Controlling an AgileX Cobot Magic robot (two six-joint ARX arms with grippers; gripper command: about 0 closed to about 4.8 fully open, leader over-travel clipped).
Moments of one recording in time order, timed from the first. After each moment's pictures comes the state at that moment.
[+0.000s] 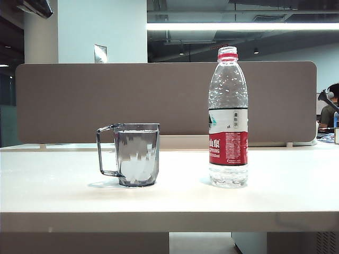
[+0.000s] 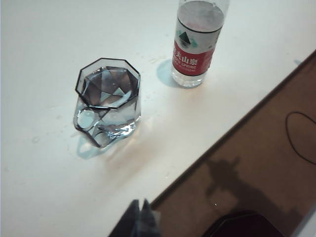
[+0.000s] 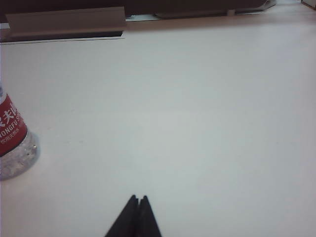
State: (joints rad) left arm -0.60 0.76 0.88 -0.71 0.12 0.06; right arm 0.05 0.00 0.01 -0.19 0.02 0.06
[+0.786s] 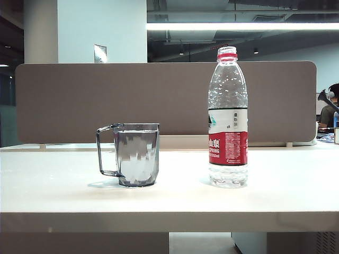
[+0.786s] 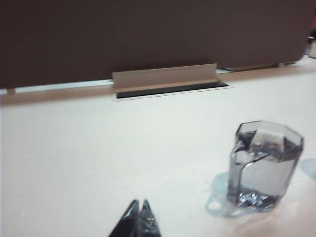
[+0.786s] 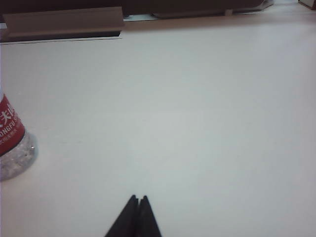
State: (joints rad) left arm -0.17 0.00 0.07 -0.06 0.09 0.03; right arm 0.05 0.00 0.01 -0.19 0.02 0.06
